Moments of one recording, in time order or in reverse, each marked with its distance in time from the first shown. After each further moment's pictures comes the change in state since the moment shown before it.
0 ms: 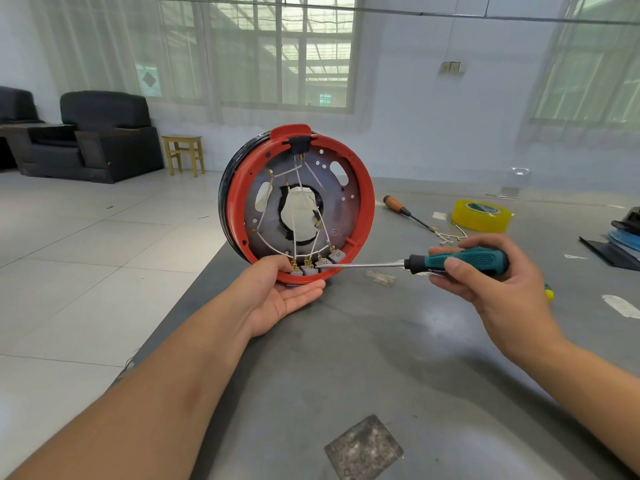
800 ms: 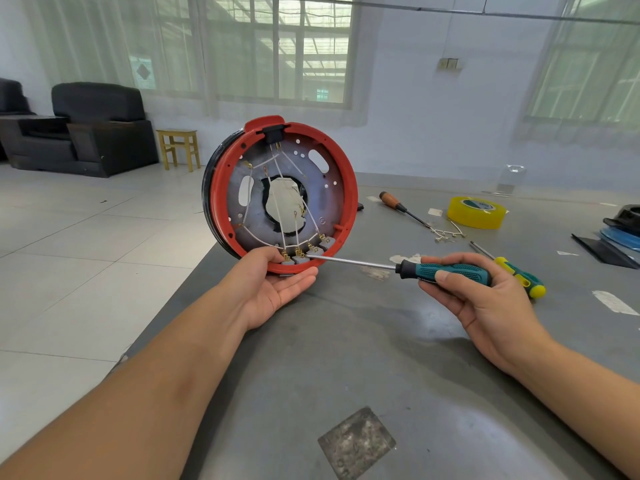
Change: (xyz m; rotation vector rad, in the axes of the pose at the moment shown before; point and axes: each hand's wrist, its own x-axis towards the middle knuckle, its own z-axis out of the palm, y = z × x) left_hand -0.002 0.003 -0.001 -0.088 -0.022 0.007; right_hand -0.001 0.022 -0.012 0.211 -0.009 0.260
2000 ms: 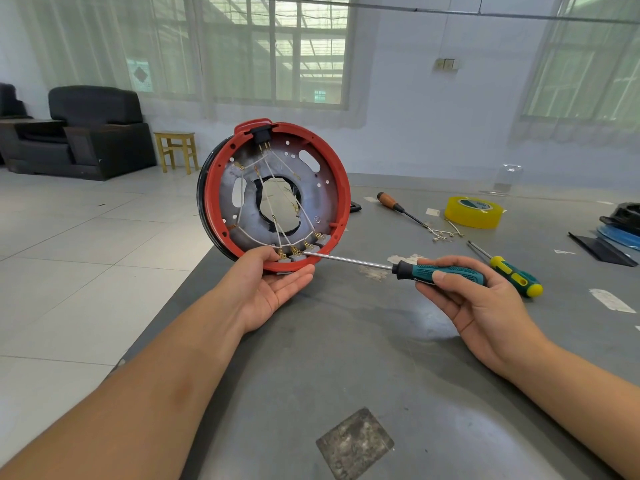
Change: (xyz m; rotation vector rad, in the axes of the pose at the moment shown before) left_hand -0.002 0.000 0.000 -0.026 -0.006 0.023; right_hand -0.005 0.000 0.006 0.079 0.057 0.067
